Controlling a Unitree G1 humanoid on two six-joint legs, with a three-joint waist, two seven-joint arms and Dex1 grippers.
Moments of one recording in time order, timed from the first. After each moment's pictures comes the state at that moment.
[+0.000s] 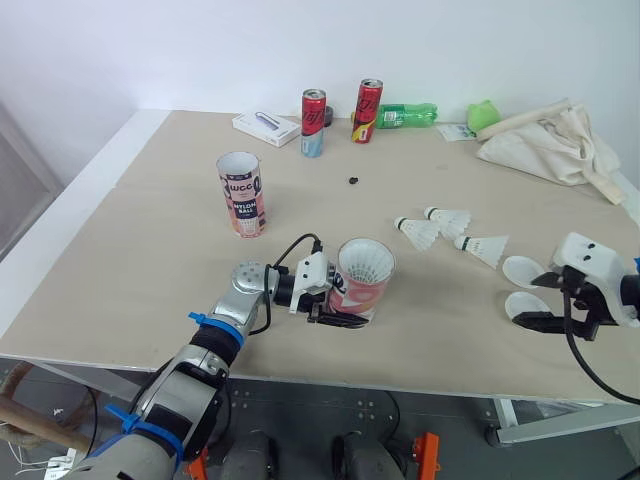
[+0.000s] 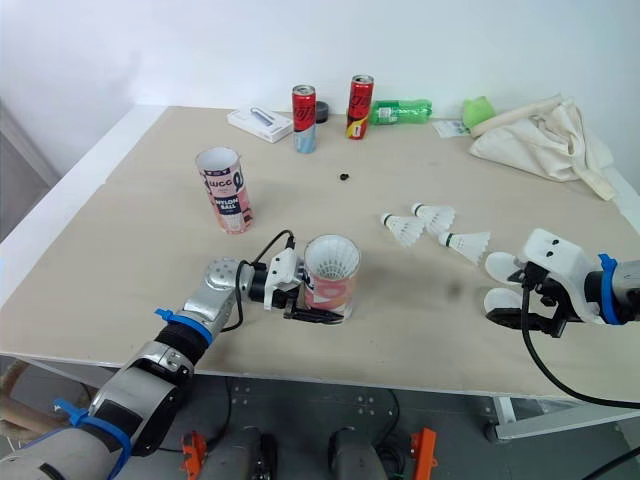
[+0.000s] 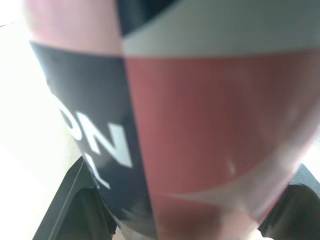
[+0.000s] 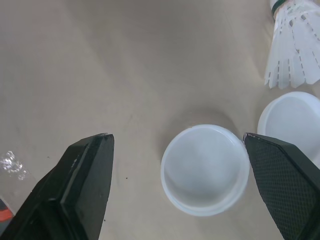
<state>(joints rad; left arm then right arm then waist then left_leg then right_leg) -0.76 0.13 -0.26 0.74 -0.15 -0.27 -1.34 -0.25 -1.26 -0.14 0.07 0.22 0.57 1.25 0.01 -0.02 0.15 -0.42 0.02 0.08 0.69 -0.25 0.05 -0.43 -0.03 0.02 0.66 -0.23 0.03</state>
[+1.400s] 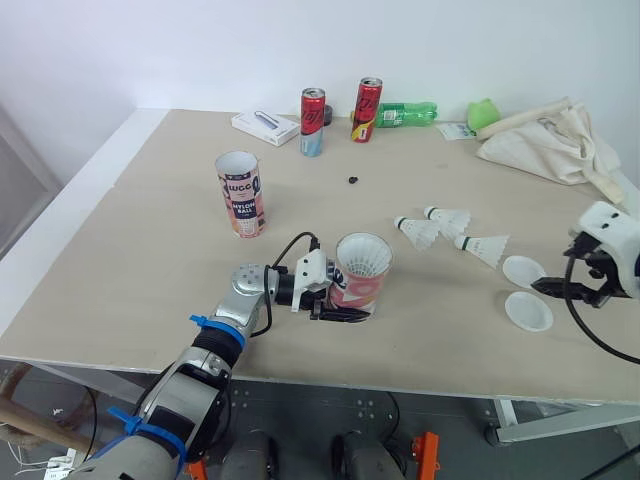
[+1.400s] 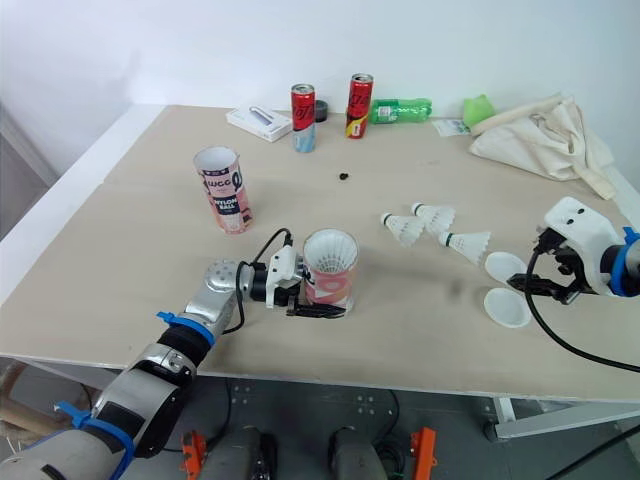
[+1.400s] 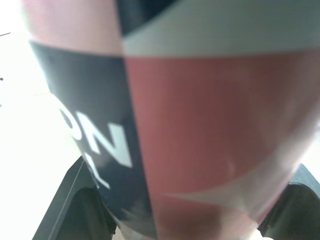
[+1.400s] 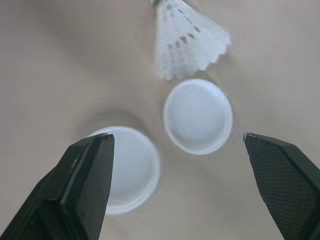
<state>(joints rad) -0.75 0.11 -0.23 0.76 -0.15 -0.30 -1.30 -0.42 -1.22 -0.04 0.23 0.12 0.63 1.05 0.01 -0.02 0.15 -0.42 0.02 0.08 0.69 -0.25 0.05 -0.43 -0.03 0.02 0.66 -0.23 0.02</state>
